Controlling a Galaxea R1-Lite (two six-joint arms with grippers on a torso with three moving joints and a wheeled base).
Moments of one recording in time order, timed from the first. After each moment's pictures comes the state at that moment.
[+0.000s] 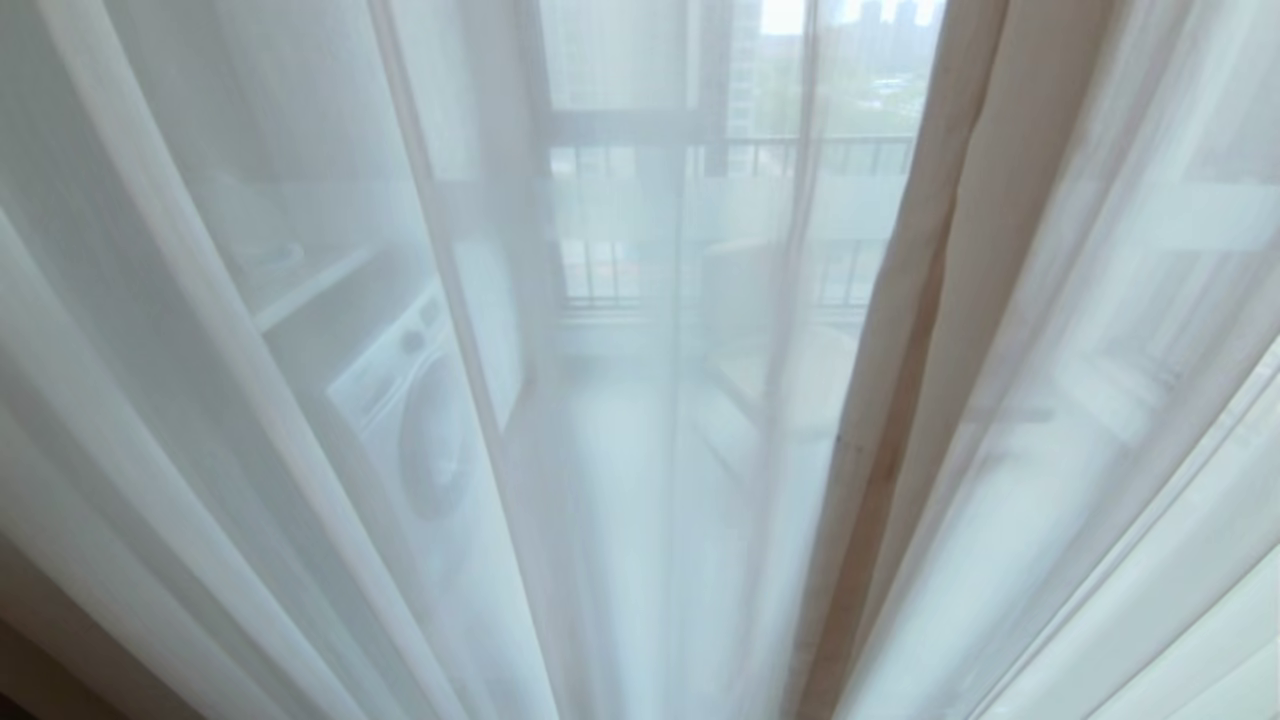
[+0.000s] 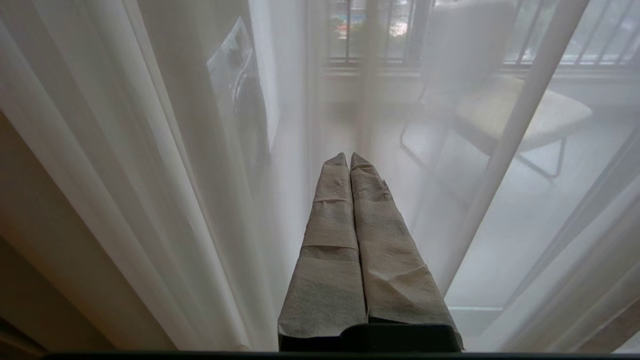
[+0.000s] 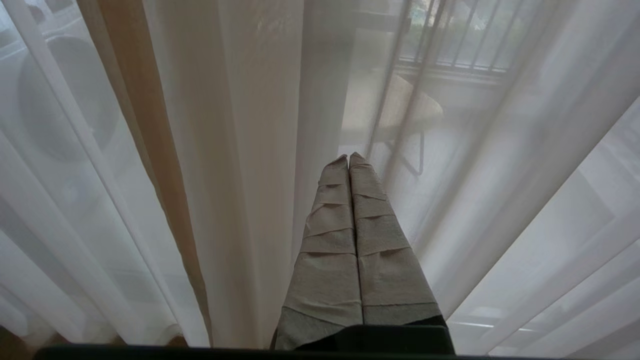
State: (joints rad) left arm 0.00 0.00 0.00 -0.01 0.03 -0.01; right arm 0.00 0.00 0.00 0.00 0.04 -0.09
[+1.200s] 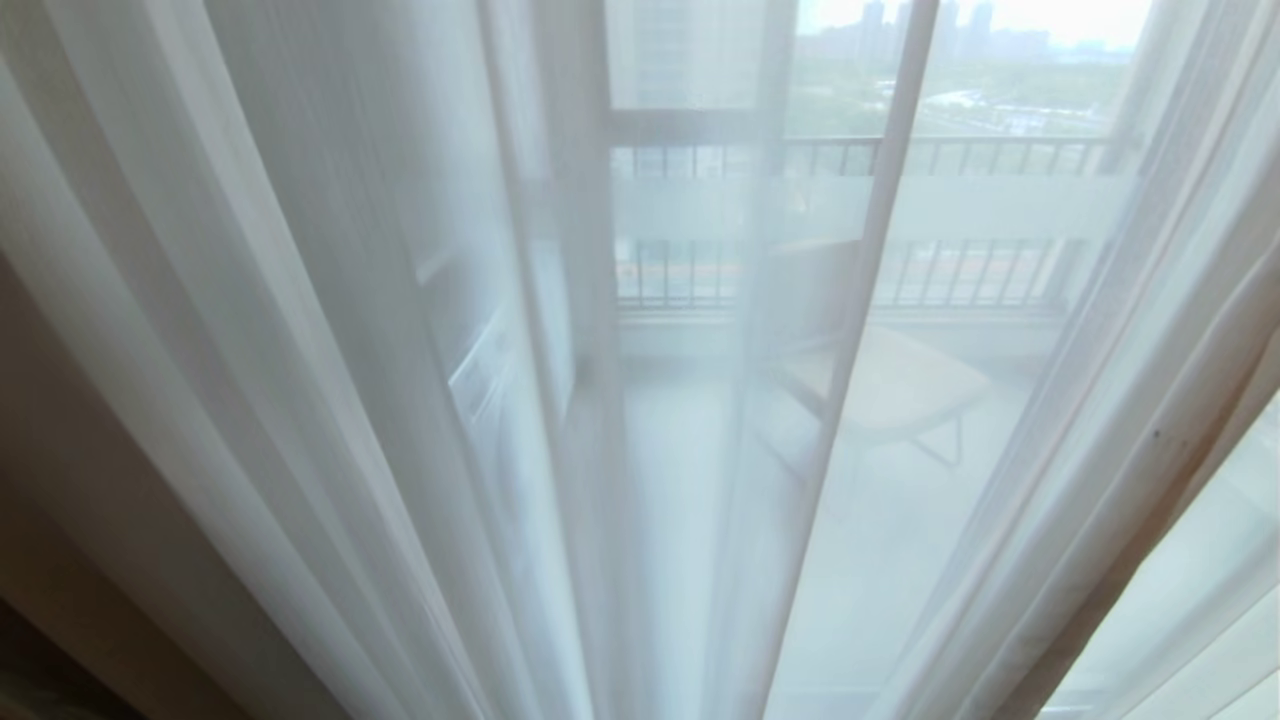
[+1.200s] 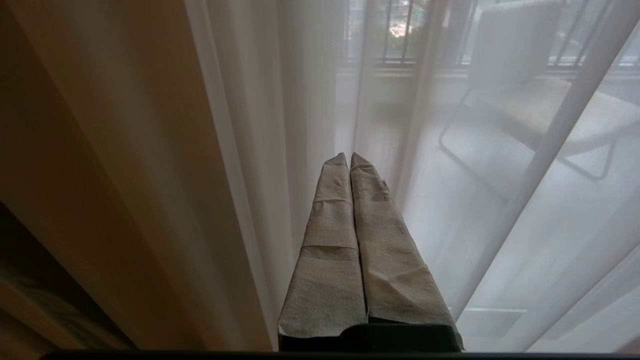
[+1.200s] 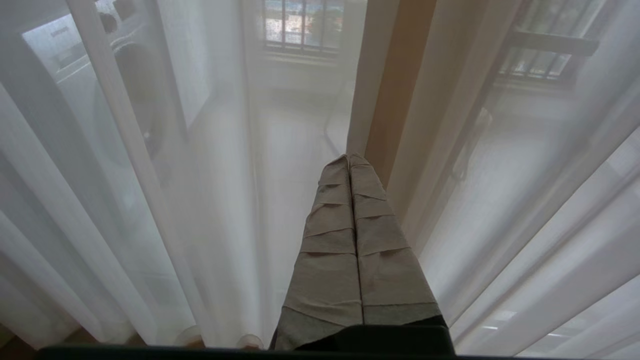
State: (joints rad) left arm 0.00 0.00 0.00 -0.01 0.03 -0.01; right arm 0.00 0.00 0.00 0.00 0.04 -0.09
